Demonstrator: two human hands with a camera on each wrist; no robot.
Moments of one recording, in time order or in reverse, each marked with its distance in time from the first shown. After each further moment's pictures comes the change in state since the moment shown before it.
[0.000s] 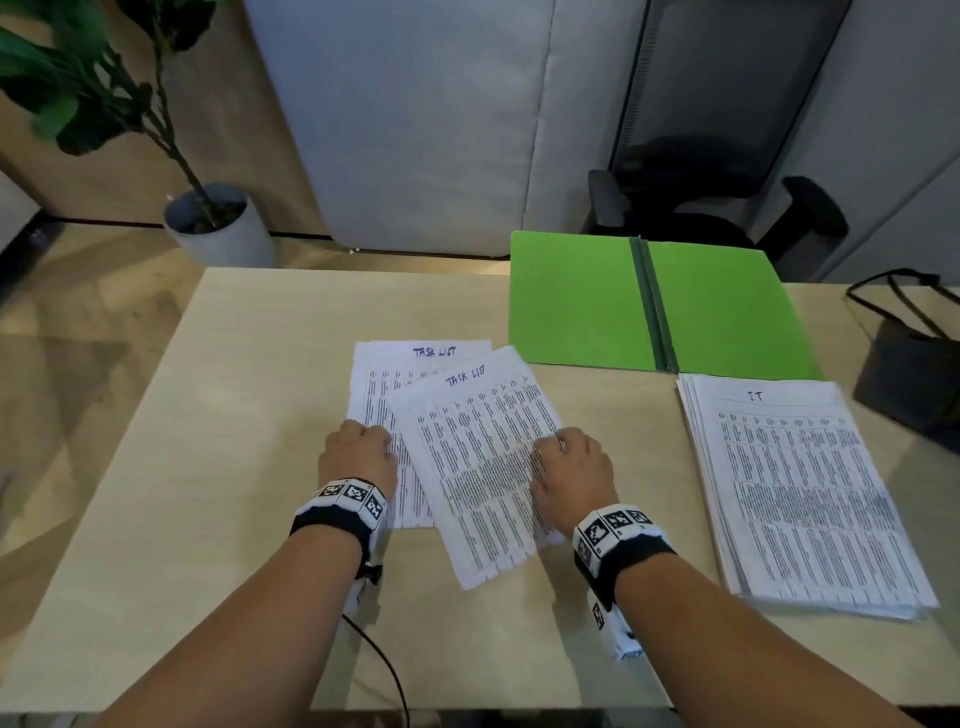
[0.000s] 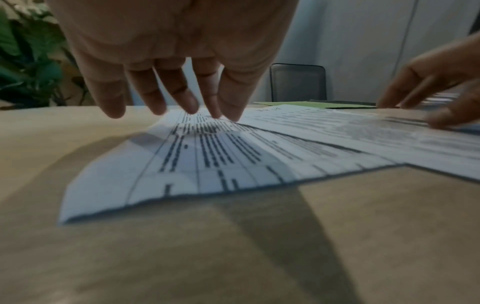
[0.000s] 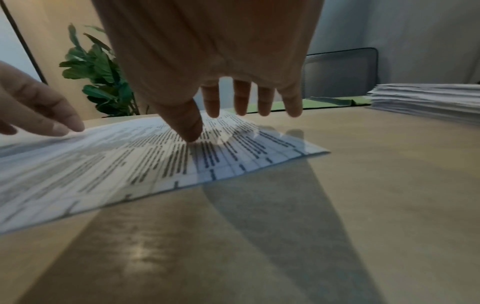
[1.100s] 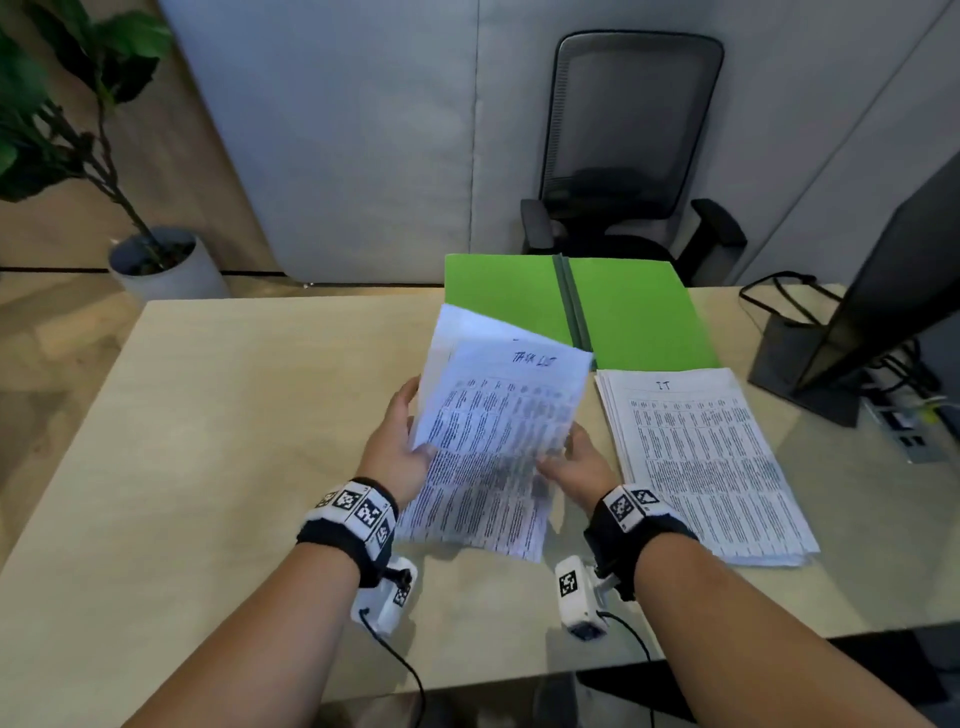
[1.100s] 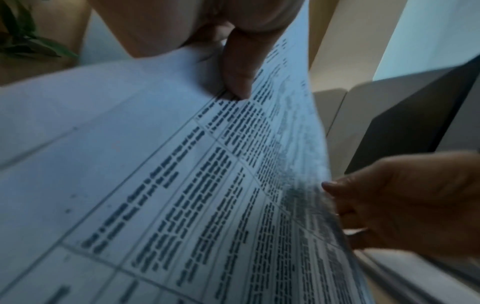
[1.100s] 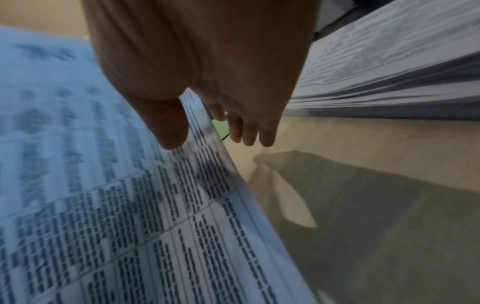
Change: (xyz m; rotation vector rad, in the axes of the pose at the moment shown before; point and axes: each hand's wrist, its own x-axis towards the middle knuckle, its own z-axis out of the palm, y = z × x) left_hand -0.070 0.117 -0.044 -0.905 -0.075 0.265; right_hand -0.037 0.070 -0.057 0.950 -0.041 0.351
